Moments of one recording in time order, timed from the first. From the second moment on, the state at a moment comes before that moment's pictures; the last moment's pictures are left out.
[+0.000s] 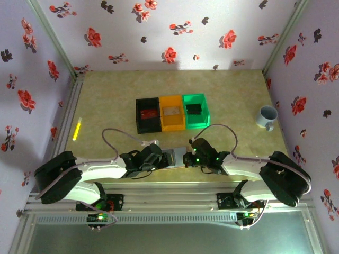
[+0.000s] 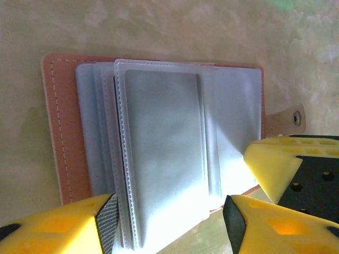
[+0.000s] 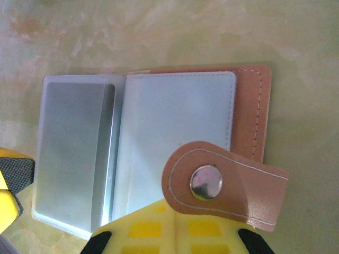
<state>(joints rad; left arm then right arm) -1.09 1.37 0.52 0.03 -0.09 -1.16 0.85 1.31 0.39 0.07 -0.14 0.74</state>
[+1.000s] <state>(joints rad) -1.09 1.36 0.58 -0.07 -0.14 -1.13 0.85 1.33 0.39 0.08 -0.14 0.75</state>
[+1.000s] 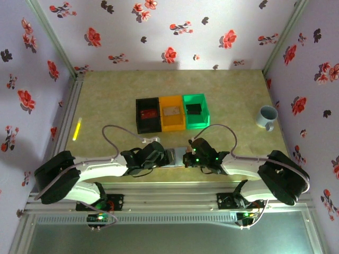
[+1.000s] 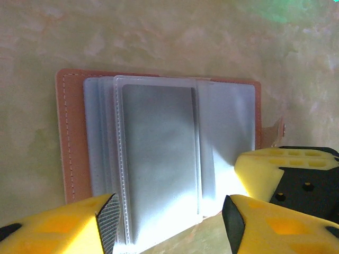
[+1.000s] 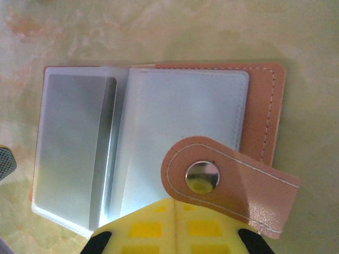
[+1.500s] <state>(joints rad) -1.09 1.41 0.62 -0.05 -0.14 -1.12 0.85 1.34 0.39 0.10 -0.16 0.75</state>
